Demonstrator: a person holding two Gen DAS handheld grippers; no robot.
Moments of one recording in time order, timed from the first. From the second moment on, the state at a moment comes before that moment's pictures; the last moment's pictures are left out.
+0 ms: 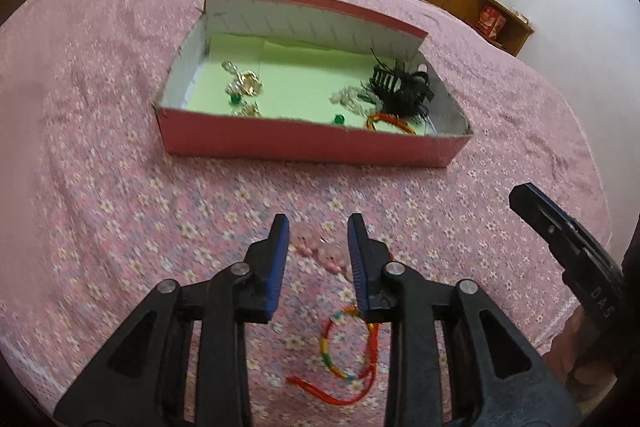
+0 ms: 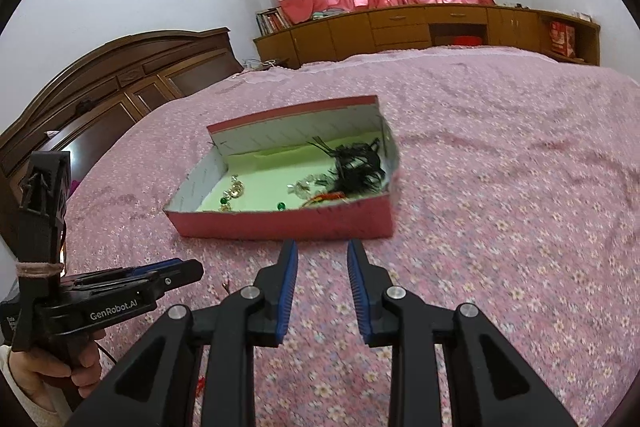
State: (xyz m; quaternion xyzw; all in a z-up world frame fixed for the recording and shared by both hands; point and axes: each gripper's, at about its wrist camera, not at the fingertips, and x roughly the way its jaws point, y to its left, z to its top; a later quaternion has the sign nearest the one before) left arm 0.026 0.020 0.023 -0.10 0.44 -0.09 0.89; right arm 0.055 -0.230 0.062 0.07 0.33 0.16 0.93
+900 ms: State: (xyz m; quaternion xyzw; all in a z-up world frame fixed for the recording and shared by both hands) left arm 0.036 -0.019 -0.016 -0.06 0.46 -0.08 0.88; right arm 0.044 -0.250 0.044 0.10 0.35 0.16 0.92
